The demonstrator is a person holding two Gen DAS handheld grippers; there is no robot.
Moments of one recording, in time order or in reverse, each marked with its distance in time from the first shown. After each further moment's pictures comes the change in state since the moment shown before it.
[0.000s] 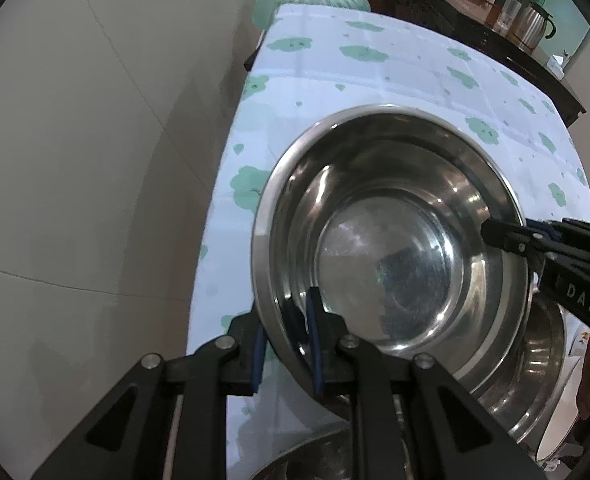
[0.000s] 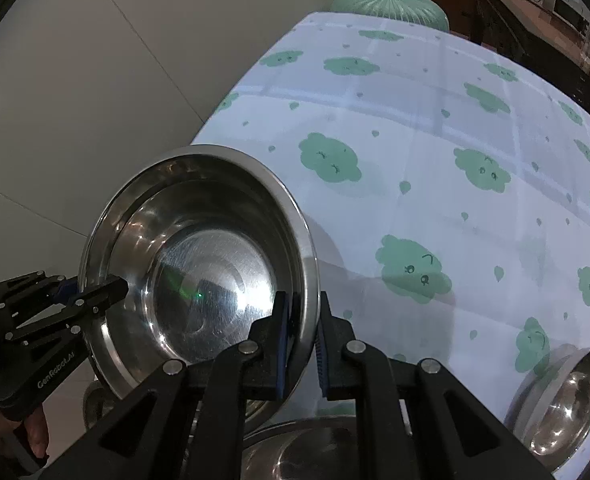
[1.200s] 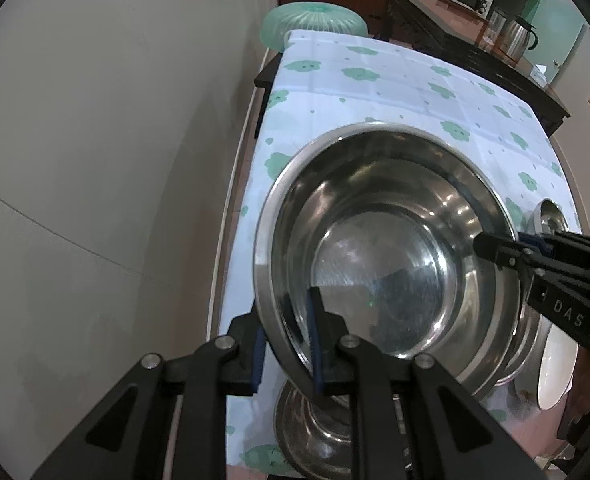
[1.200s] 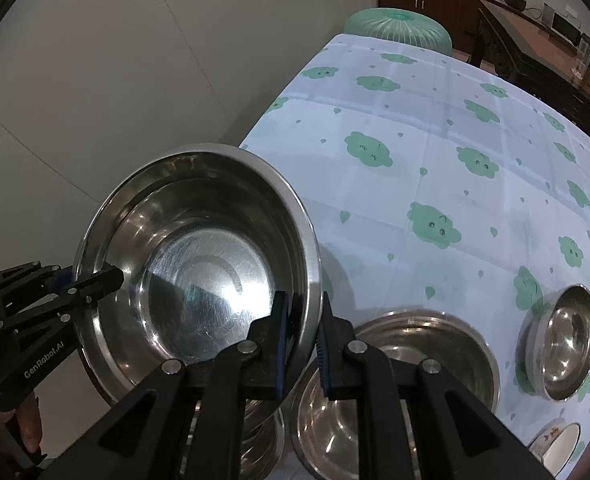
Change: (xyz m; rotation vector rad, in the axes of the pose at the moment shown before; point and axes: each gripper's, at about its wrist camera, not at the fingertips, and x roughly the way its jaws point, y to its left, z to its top) left arm -0.064 0.026 -0.056 -0.005 -0.071 -0.011; right arm -0.056 0.060 -0.058 -0.027 -0.056 -0.012
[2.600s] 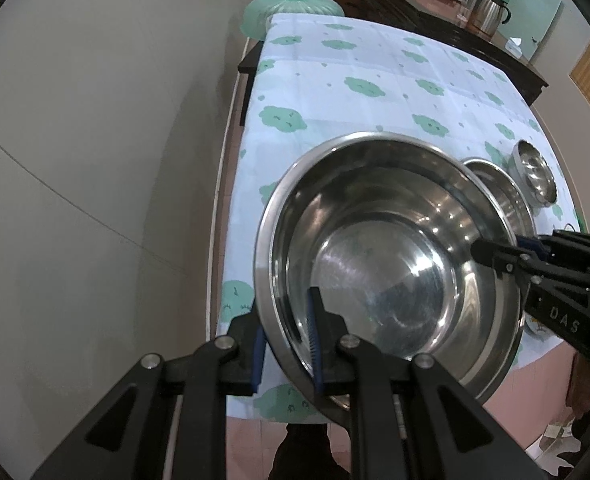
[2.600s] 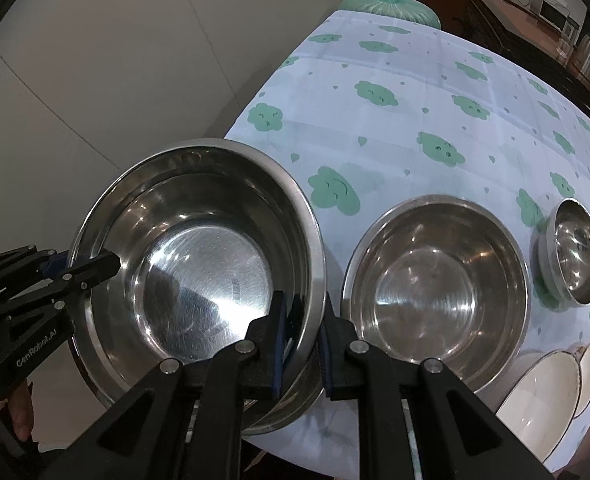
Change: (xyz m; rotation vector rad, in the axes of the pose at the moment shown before) left arm -0.014 0.012 -0.071 0.075 0.024 -0.043; right arm -0.008 0.041 -0.080 0.035 0.048 -0.041
